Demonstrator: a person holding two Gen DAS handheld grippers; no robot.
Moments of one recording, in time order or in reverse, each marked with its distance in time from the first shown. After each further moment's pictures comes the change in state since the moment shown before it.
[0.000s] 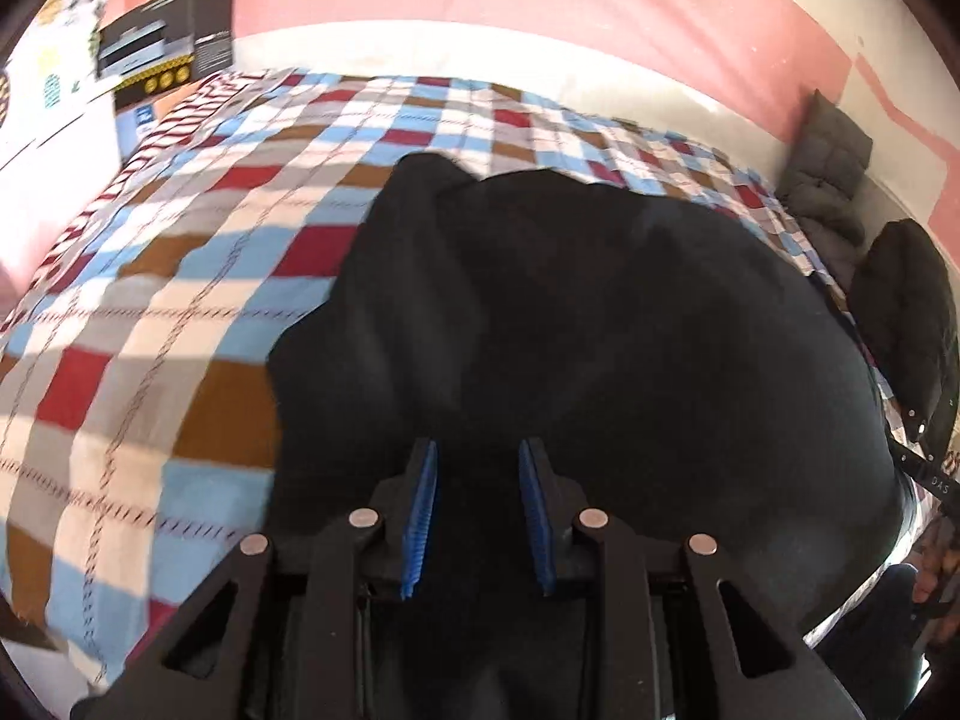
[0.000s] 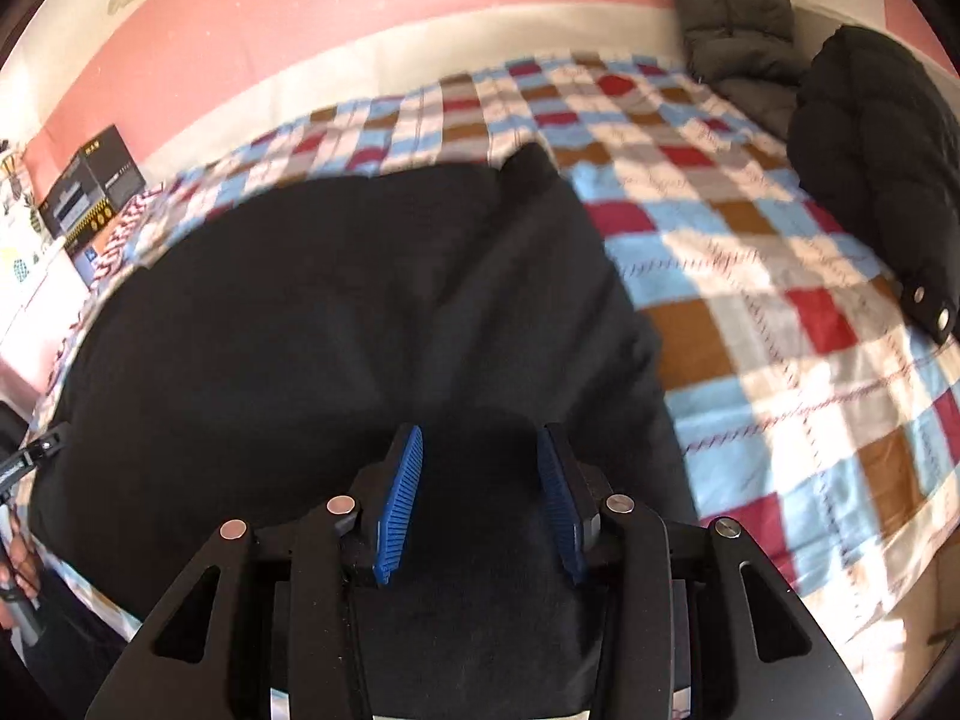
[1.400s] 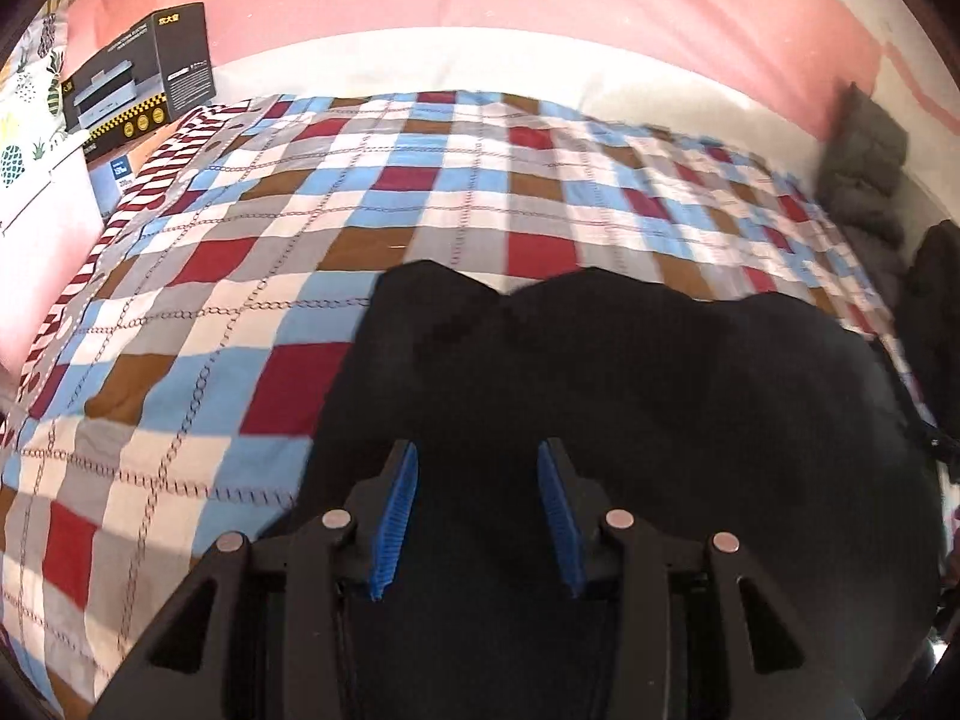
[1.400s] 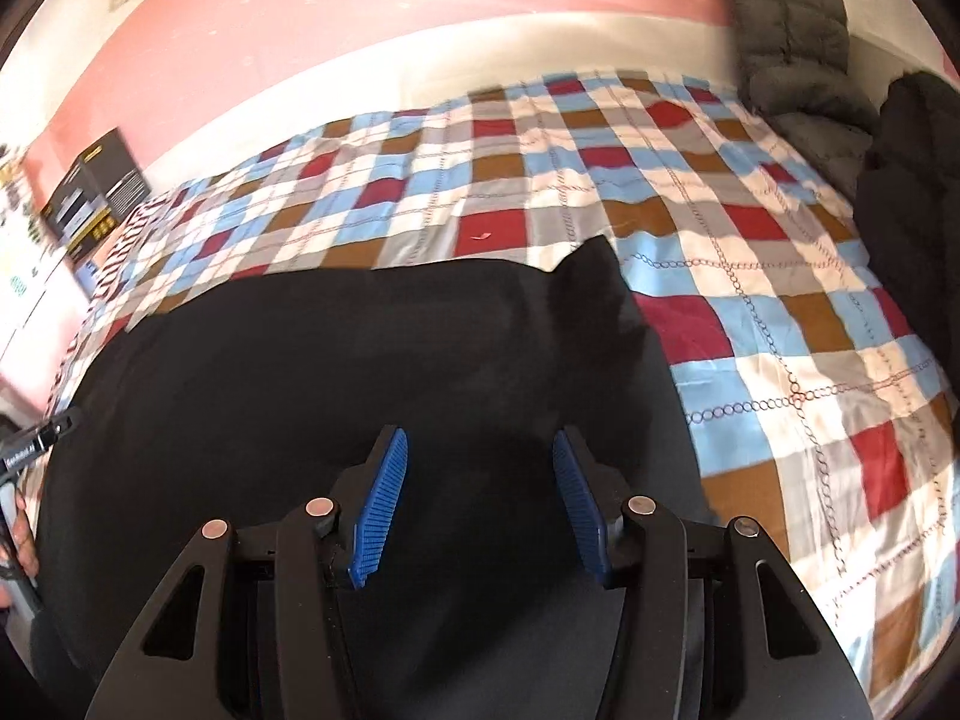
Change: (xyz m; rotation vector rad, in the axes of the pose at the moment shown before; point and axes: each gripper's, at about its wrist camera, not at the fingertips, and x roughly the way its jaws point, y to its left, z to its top) left arm 0.077 -0.010 0.101 0.052 0.000 0.091; right arm 0.063 0.009 0.101 -0.033 -0.003 0.045
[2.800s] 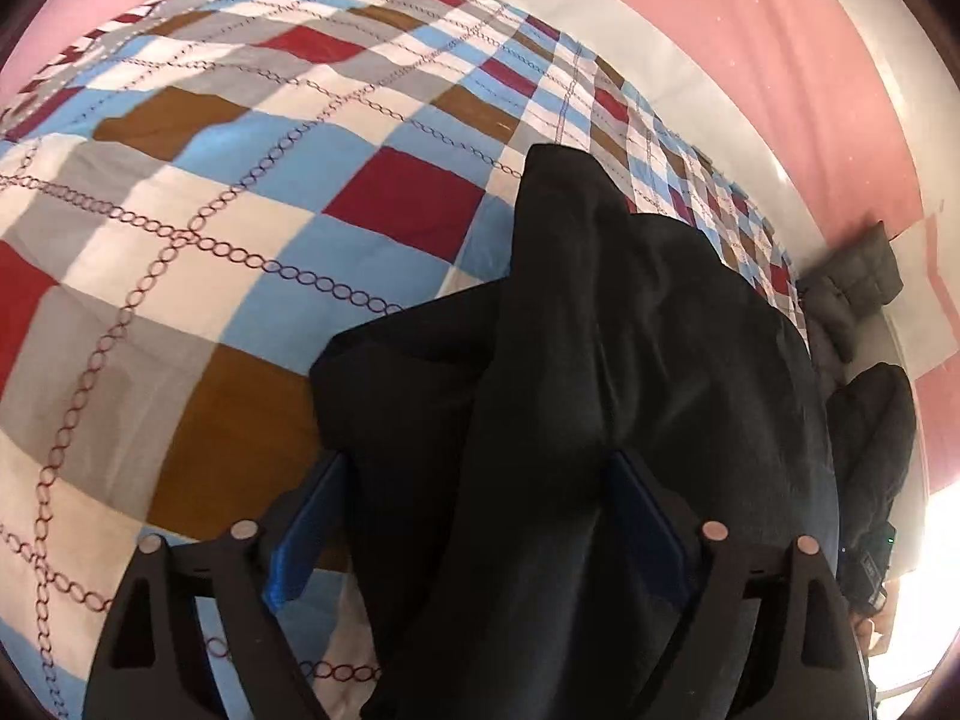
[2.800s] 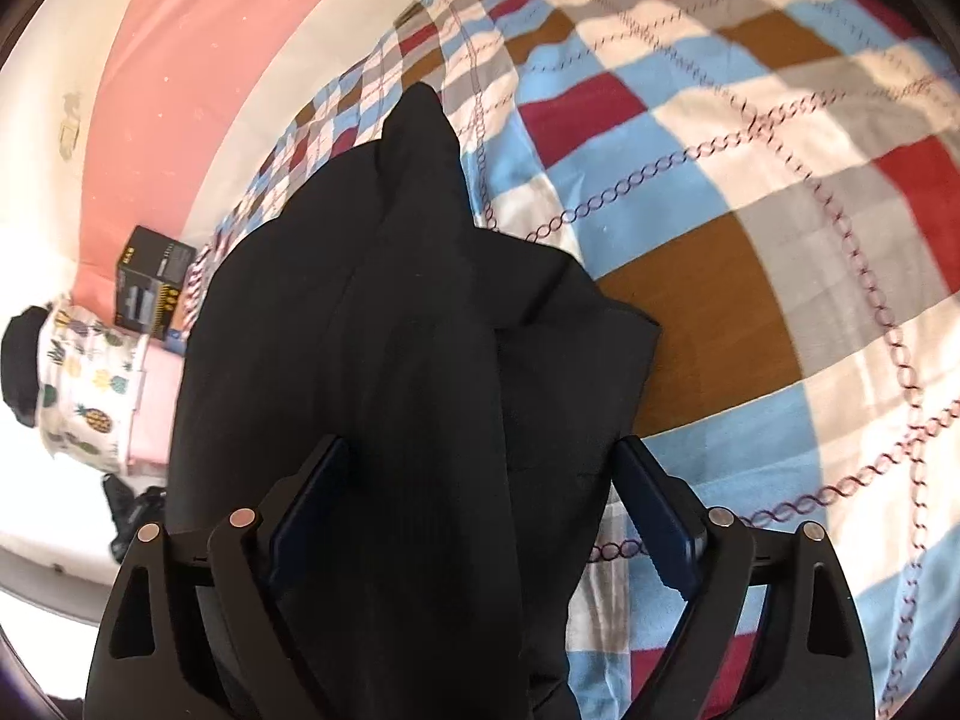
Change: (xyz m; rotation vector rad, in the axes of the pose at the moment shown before) left arm 0.007 0.094 -0.068 -0.377 0.177 -0.272; right arm 0.022 -0.120 -0.053 0.354 0.245 0.374
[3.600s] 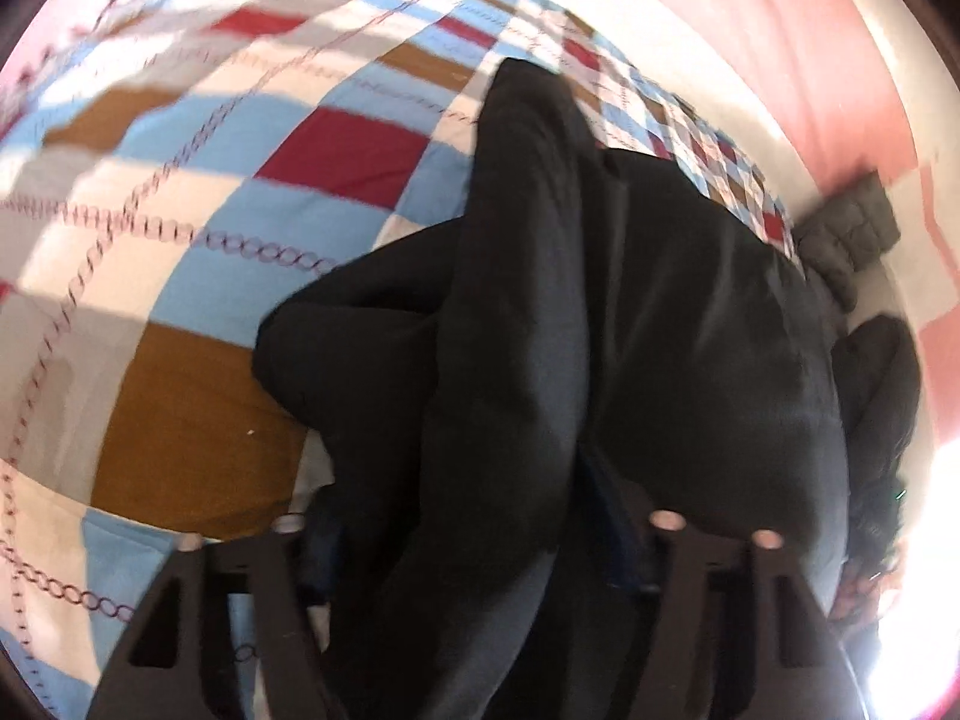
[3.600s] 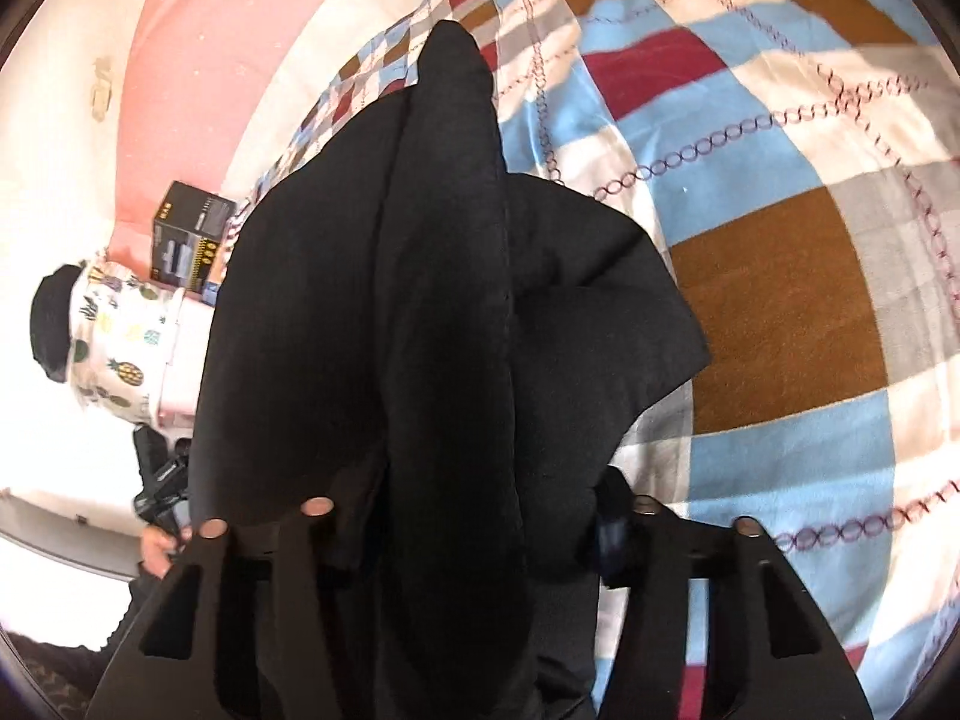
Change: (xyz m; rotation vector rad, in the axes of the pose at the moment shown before) left arm 0.009 -0.035 -0.014 0.105 0.072 0.024; right arm 0.016 0.017 -0.004 -0.084 0.100 0.082
